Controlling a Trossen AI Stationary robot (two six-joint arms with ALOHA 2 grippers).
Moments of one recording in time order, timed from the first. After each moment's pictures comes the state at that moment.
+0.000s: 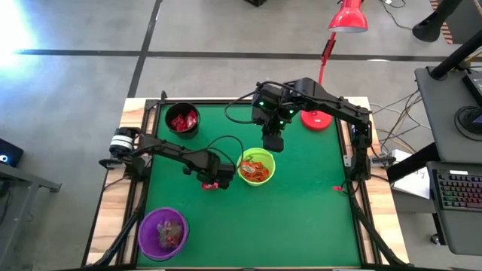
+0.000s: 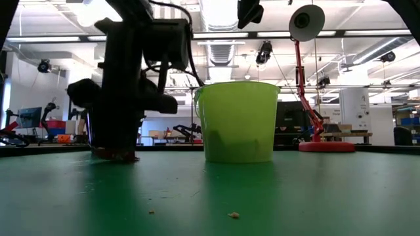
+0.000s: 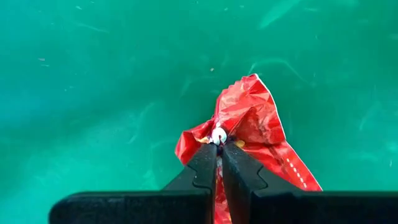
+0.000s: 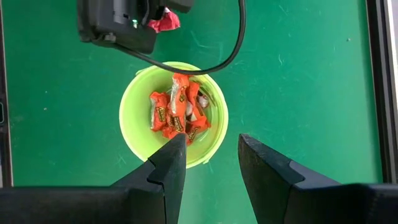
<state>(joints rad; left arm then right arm) -0.09 1.82 1.13 -0.91 -0.06 -1.33 -0.20 1.94 2.35 -1.57 -0.16 -0.10</state>
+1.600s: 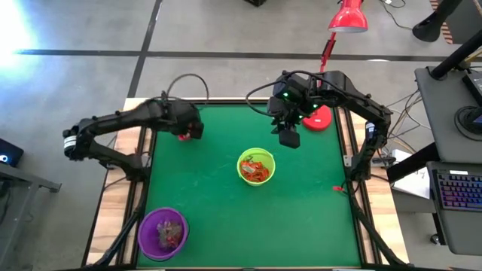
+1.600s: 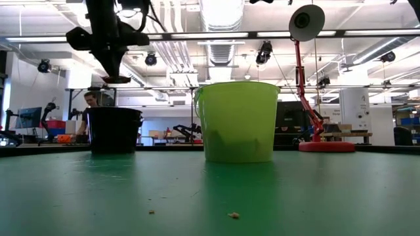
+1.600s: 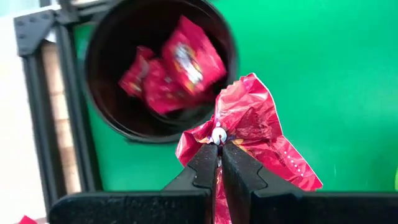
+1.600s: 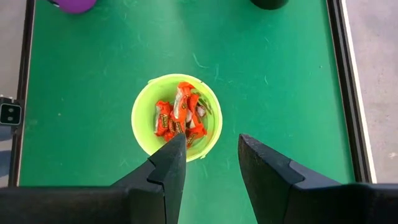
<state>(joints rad) 0.33 1.29 1.23 -1.27 -0.38 -0.97 -0.20 1.80 2.35 -1.57 -0.16 -0.13</state>
